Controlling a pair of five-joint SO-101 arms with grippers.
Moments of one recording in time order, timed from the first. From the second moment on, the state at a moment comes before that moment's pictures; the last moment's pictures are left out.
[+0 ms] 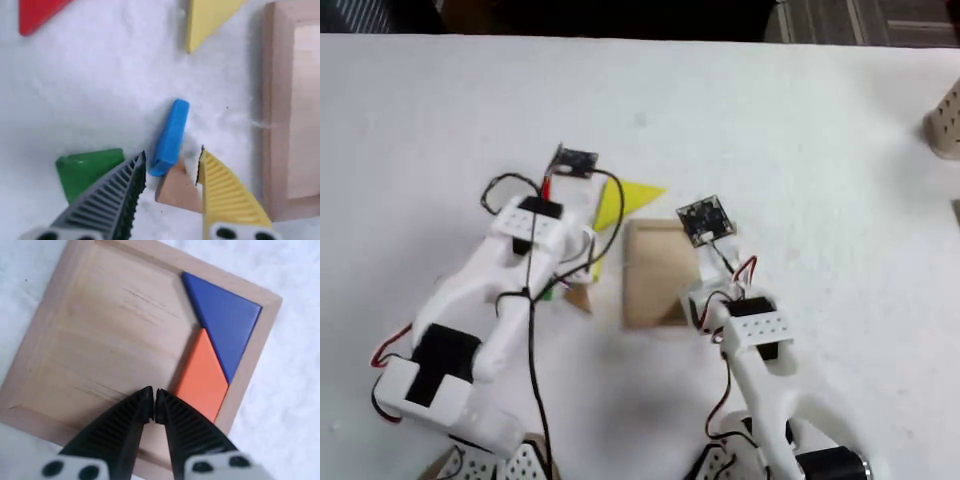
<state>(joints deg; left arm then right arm) 13.0 5.1 30.6 58.0 7.3 -13.9 -28.7 71.3 26.4 14.5</state>
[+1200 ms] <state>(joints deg) 17.6 -6.3 31.6 56.5 18.2 -7.8 -31.6 71.3 27.0 14.5</state>
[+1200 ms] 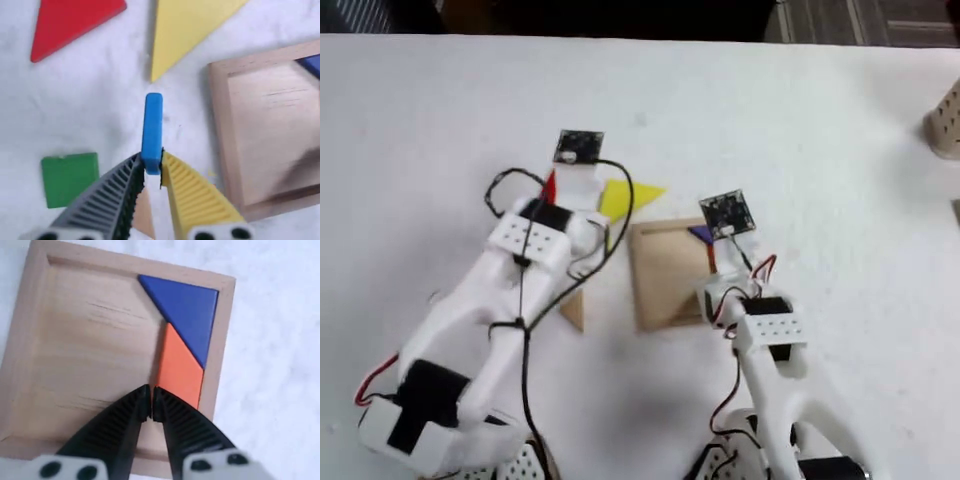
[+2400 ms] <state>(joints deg) 39.6 11.6 26.1 38.2 27.5 6.1 -50.8 71.3 44.0 14.5</state>
